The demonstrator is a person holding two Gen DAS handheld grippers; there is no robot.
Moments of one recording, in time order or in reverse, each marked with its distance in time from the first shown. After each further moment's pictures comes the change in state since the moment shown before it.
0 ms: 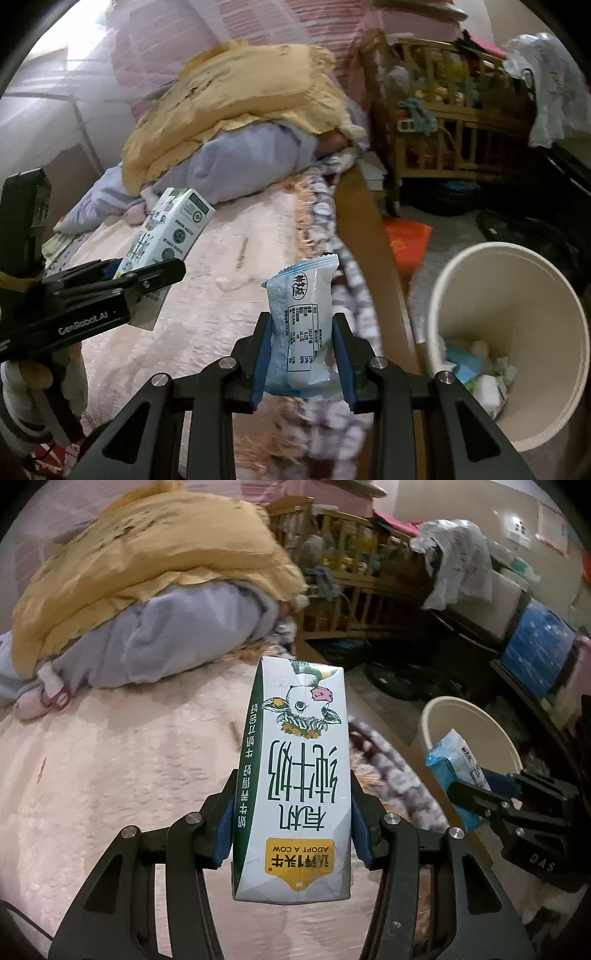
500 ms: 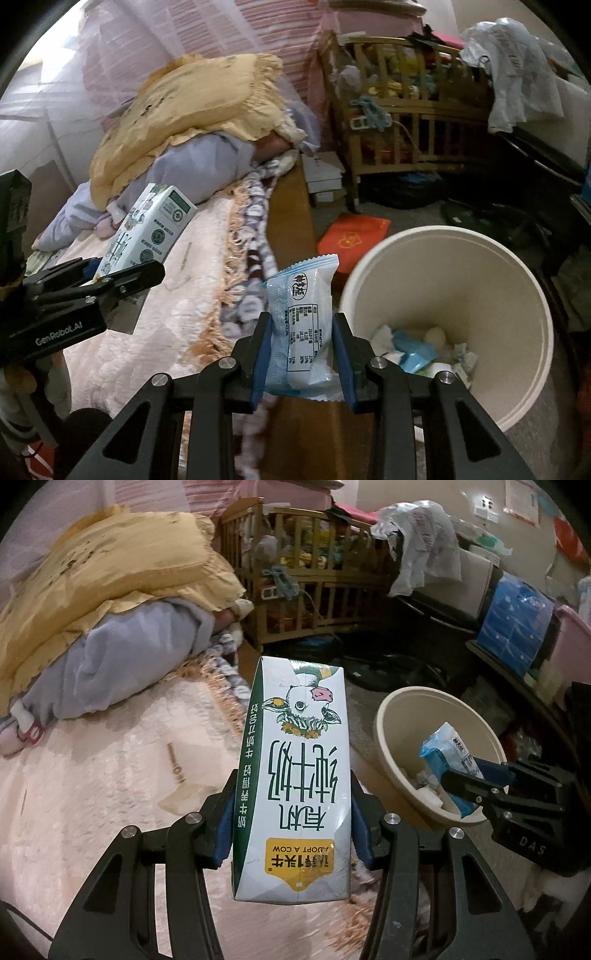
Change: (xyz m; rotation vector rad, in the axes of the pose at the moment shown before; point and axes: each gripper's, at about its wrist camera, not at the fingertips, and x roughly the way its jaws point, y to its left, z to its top) left arm 0.016 -0.067 0.012 0.105 -0.002 -0.046; right arm -0.025 -0.066 -0.011 0.068 -0.012 -0.095
